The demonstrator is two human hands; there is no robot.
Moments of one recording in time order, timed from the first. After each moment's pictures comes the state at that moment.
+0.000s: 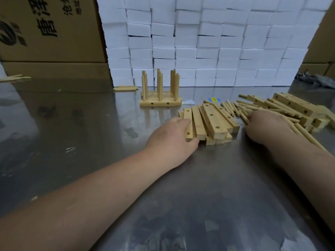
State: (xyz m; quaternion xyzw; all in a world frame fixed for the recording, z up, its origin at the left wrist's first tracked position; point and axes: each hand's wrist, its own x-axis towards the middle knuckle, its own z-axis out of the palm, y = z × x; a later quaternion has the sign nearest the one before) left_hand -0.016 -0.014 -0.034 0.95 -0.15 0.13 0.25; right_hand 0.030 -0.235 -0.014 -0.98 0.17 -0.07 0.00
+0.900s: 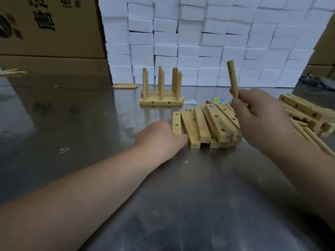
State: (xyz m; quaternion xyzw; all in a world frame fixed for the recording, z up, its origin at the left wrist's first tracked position) left_hand 0.003 0.000 -0.033 0.96 0.02 0.05 0.28; right_hand -0.020 -0.184 0.008 -0.91 -0.10 -0.33 0.23
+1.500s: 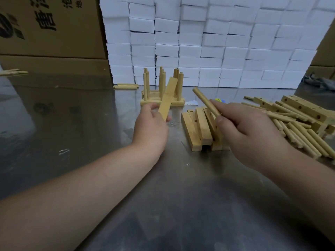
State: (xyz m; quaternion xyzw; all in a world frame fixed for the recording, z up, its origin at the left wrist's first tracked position) left_hand 0.019 0.005 -0.036 0.74 0.06 0.21 0.64; right_hand -0.042 -0.161 0.004 -0.91 -0.20 -0.25 0.27
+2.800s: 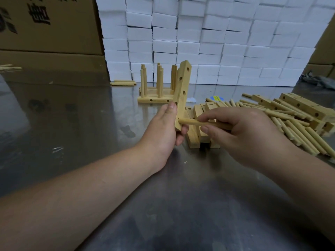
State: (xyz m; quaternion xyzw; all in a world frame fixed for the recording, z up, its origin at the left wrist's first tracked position) left_hand -0.008 -0.012 -0.030 0.64 -0.10 0.06 0.76; right_hand -0.041 -0.160 0.002 -0.90 -0.24 -0.25 0.26
